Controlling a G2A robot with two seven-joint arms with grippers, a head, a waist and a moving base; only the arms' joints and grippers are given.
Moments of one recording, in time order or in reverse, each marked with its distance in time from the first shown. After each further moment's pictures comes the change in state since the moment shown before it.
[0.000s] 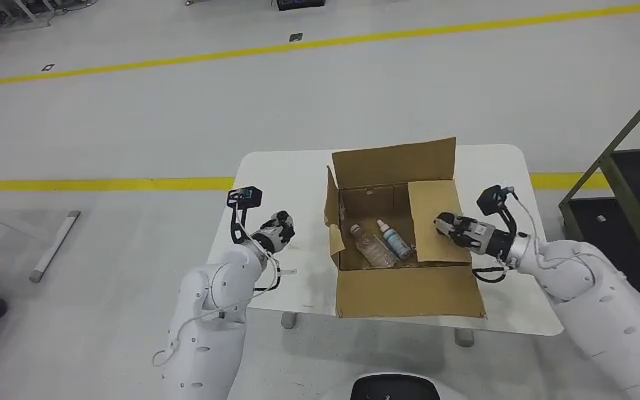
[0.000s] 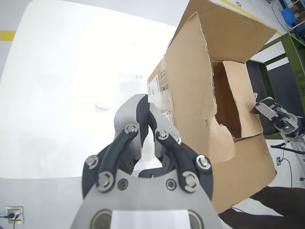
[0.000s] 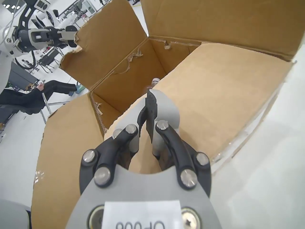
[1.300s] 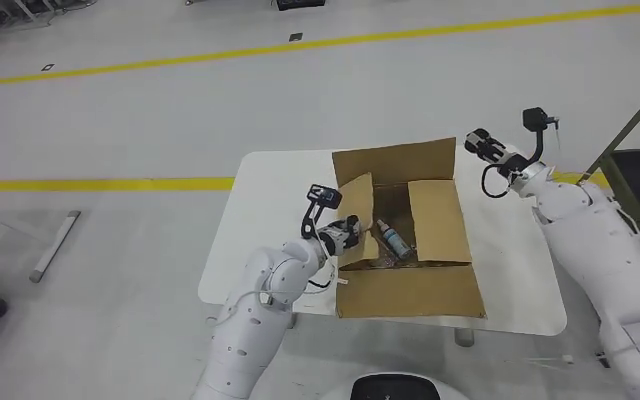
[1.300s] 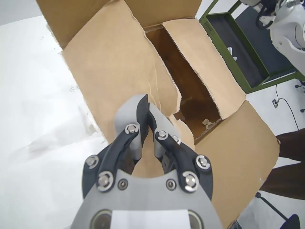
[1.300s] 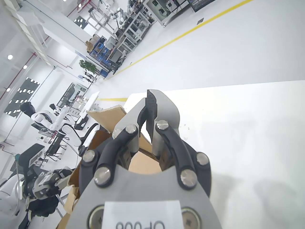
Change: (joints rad) left arm -0.173 -0.040 0.319 0.275 -0.064 -0.272 0.148; right arm 0.615 -0.131 -0.130 0.808 0.256 0.107 -0.116
